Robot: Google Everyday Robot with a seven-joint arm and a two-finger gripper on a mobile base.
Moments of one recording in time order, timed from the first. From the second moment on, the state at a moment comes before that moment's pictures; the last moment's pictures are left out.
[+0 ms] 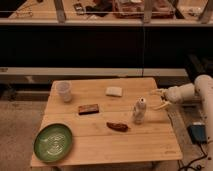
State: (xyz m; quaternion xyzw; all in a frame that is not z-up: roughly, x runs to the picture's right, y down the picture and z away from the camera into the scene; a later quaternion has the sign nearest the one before) arm 0.288 0.072 0.816 -0.23 -0.46 0.13 0.85
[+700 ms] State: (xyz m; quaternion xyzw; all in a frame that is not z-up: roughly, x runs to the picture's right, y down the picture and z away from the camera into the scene) arm 0.263 0.004 0.763 -0.14 -0.43 0.02 0.89
